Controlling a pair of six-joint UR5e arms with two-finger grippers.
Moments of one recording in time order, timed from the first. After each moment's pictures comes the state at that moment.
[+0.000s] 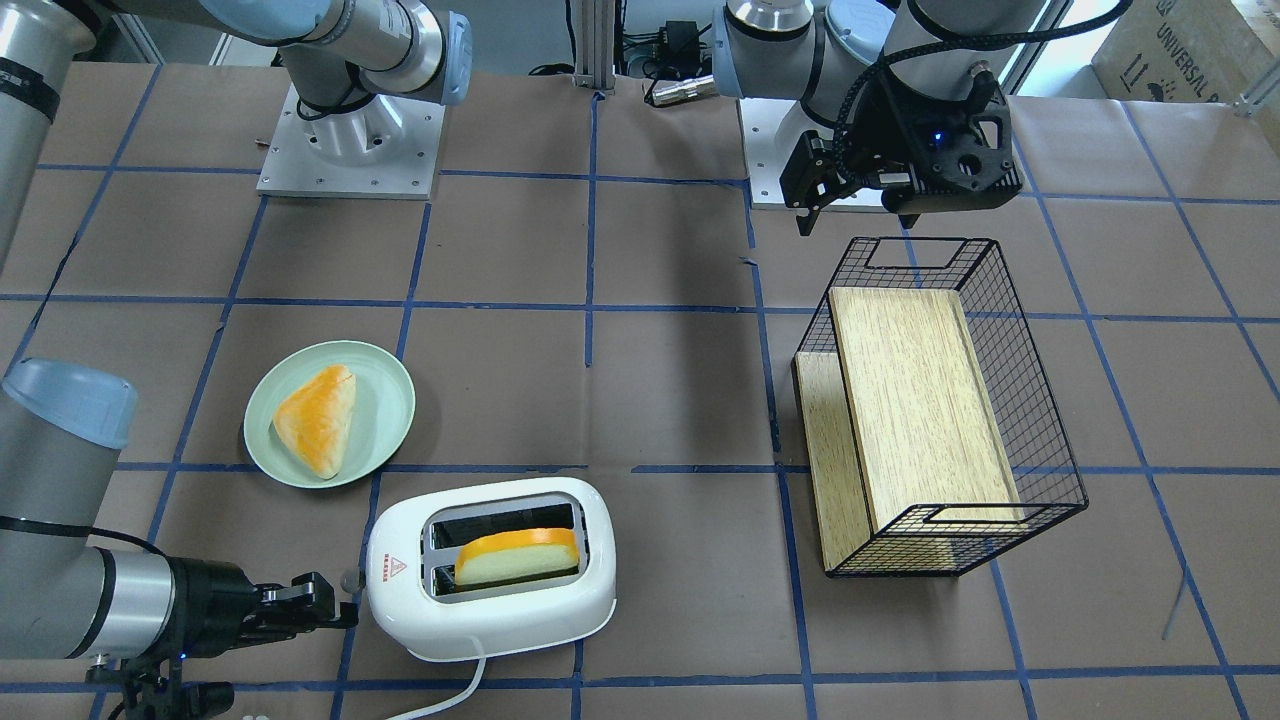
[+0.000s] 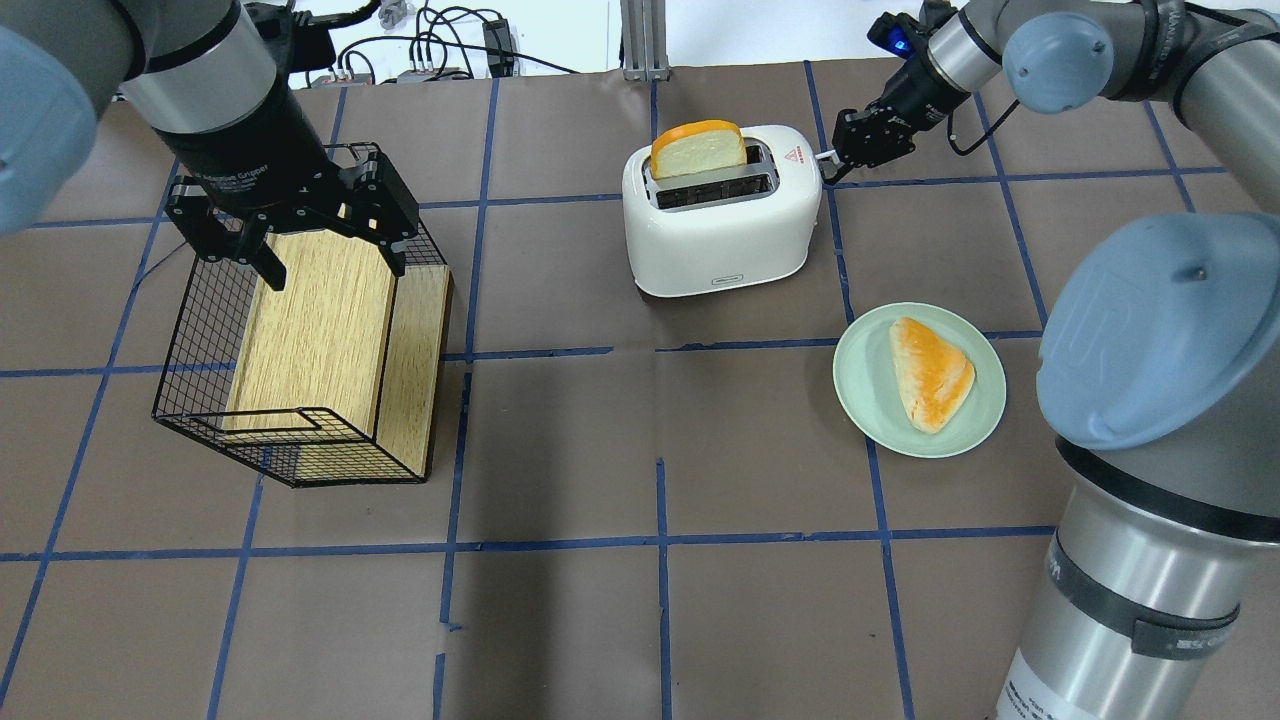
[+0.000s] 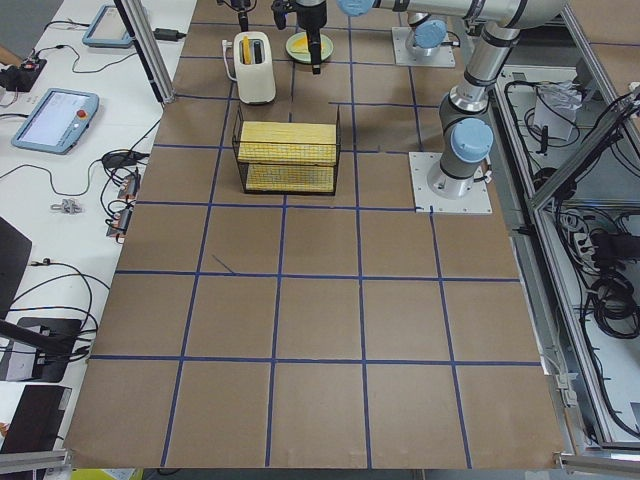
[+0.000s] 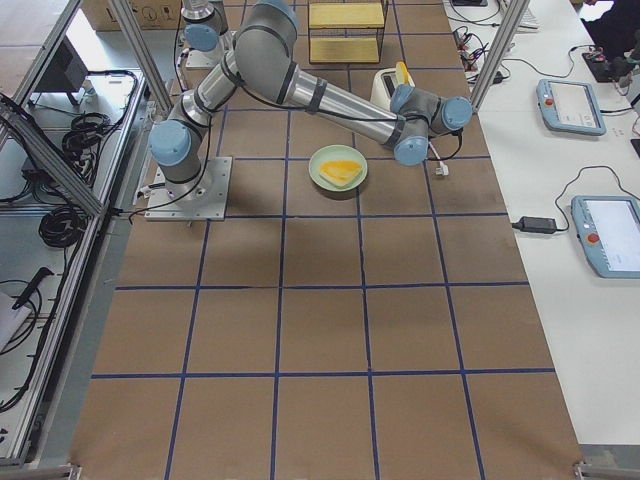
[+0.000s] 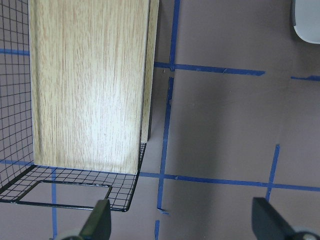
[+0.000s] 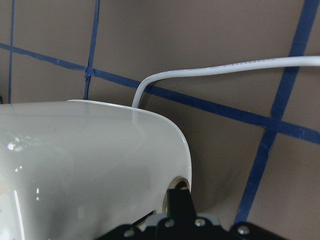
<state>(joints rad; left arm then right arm) -1.60 -1.56 -1.53 -1.70 1.58 -0.13 1.39 -0.82 1.18 -1.70 -0.99 -0.50</state>
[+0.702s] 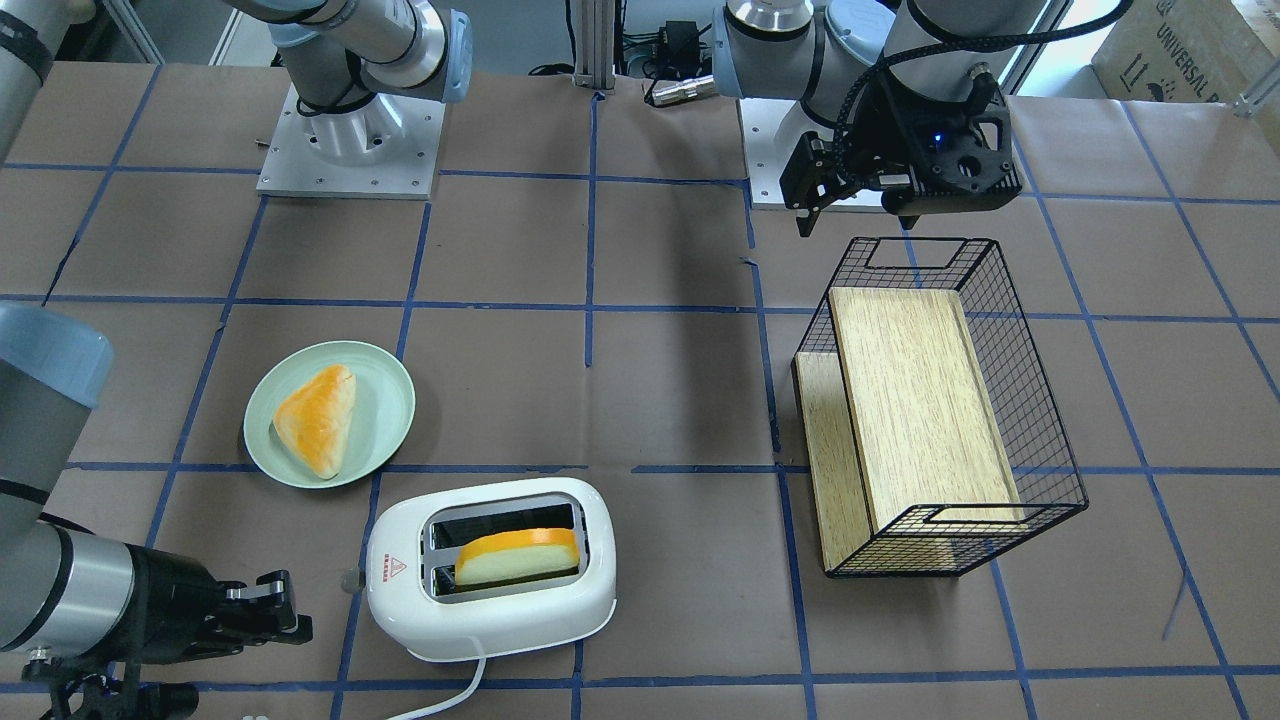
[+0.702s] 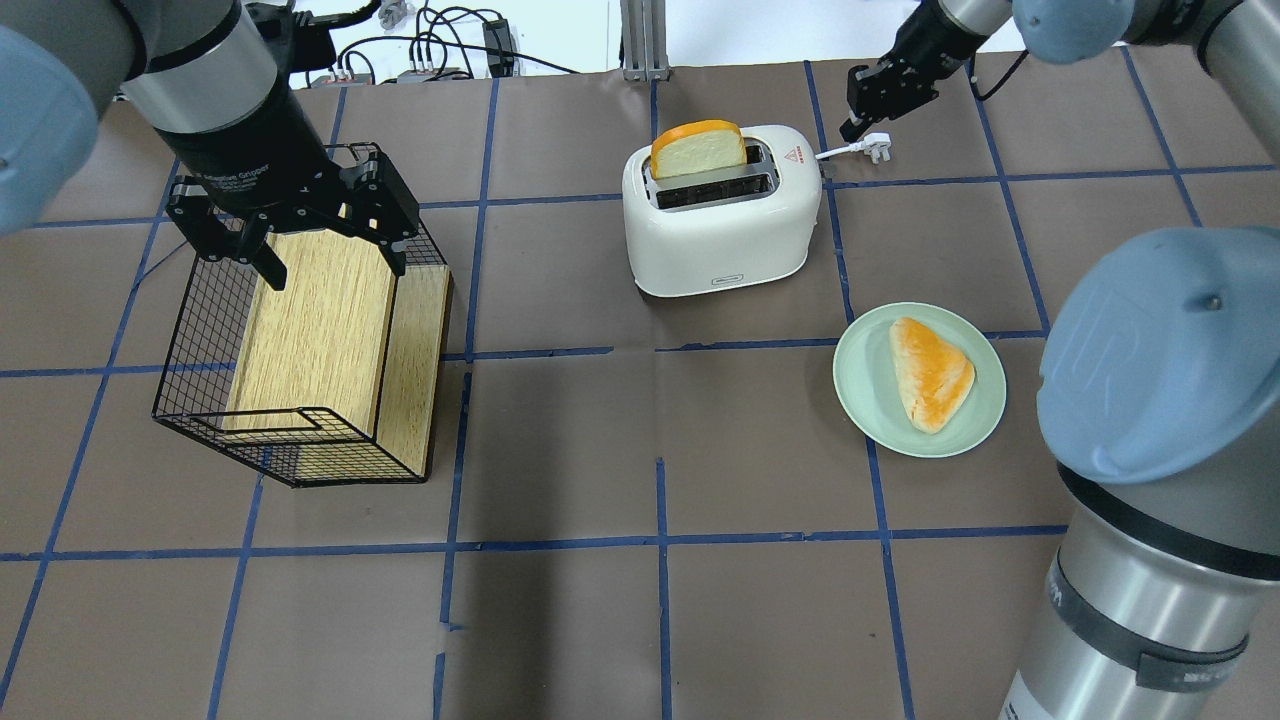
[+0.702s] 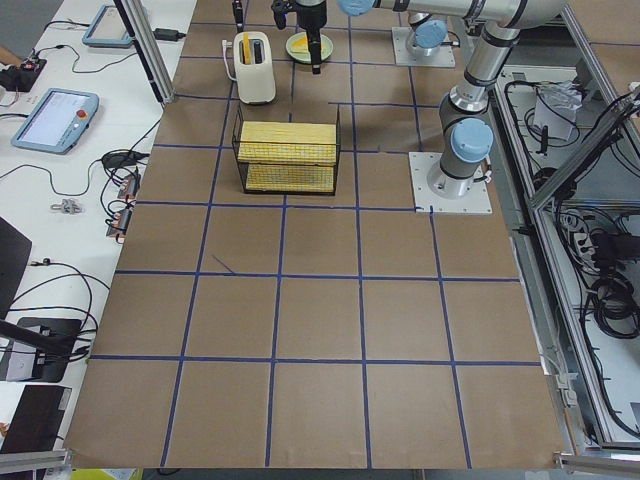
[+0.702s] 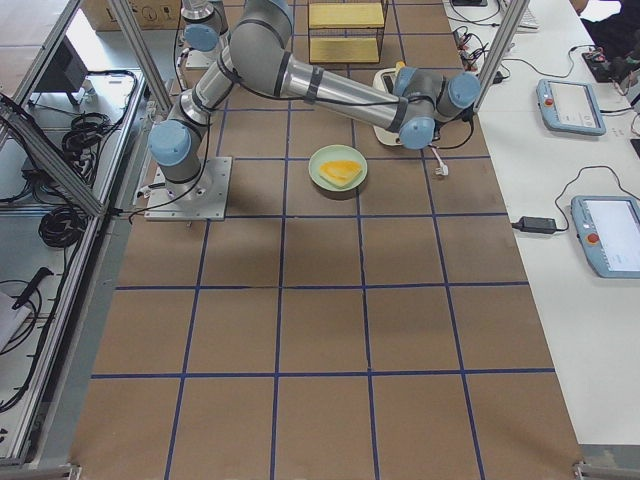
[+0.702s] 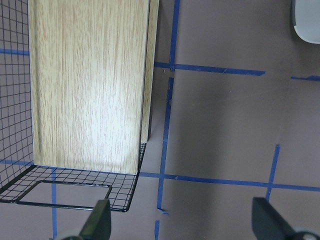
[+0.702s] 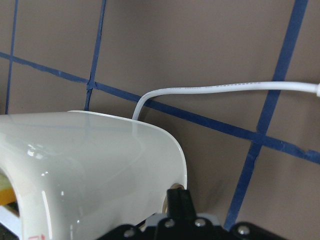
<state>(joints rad) -1.60 -1.56 -1.53 -1.70 1.58 -0.13 1.44 -0.90 1.07 -1.68 -1.23 -0.47</state>
